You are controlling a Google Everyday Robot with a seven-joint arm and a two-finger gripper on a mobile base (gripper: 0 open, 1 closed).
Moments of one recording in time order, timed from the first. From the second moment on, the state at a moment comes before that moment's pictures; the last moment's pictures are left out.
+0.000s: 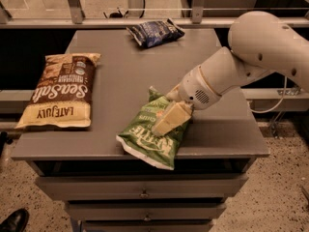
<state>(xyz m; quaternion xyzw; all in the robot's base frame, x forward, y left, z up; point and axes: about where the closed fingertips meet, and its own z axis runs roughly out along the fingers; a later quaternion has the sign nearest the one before) 0.493 -0.041 0.838 -0.55 0.76 0.27 0.24</state>
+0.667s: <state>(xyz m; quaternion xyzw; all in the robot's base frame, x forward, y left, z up) 0.519 -0.073 0.866 -0.54 0.76 0.24 0.27</state>
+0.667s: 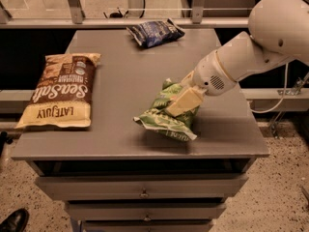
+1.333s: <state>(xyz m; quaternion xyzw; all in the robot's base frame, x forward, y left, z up) 0.543 -0.147 0.932 -0.50 0.79 0.16 0.32</state>
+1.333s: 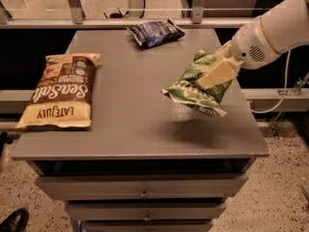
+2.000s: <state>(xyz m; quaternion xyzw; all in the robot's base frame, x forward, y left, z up) 0.564 -0.155 0.936 -0.49 0.78 0.16 0.35</state>
